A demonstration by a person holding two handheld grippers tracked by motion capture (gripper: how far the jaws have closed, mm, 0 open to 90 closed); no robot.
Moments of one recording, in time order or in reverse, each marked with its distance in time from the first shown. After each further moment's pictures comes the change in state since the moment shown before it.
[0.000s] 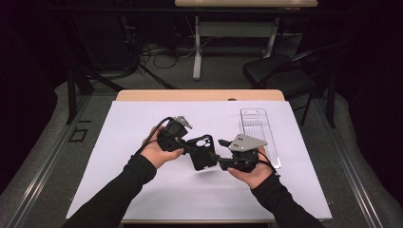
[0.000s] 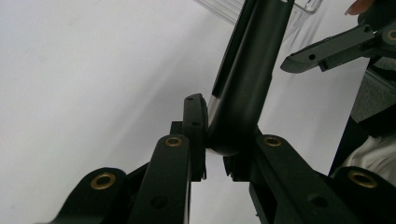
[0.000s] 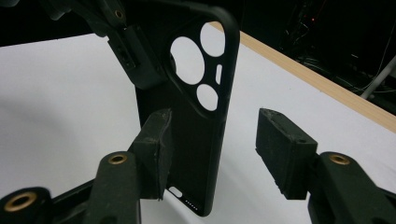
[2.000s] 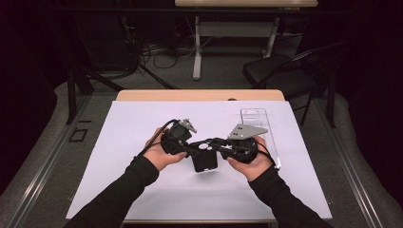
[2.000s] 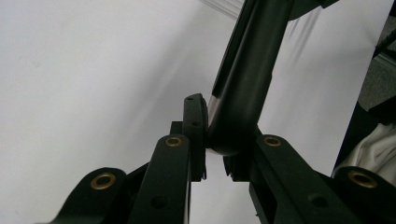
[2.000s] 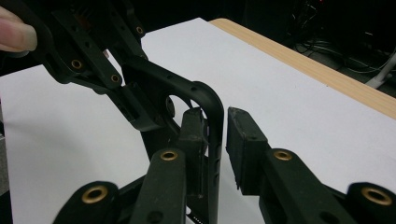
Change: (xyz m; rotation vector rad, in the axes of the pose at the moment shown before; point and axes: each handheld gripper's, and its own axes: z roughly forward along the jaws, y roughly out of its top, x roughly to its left) left arm -0.010 0.002 0.005 0.030 0.016 0.068; right arm -0.006 0.028 -0.004 0.039 0.029 0.097
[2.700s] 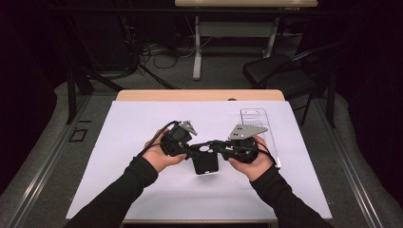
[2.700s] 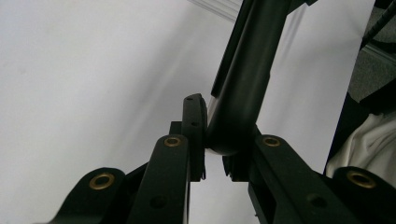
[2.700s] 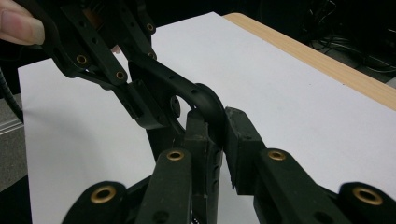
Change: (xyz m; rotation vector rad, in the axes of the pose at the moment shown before) left arm -0.002 -0.002 0.001 0.004 -0.034 0.046; right arm -0.002 0.000 -0.001 0.025 0.059 -0.016
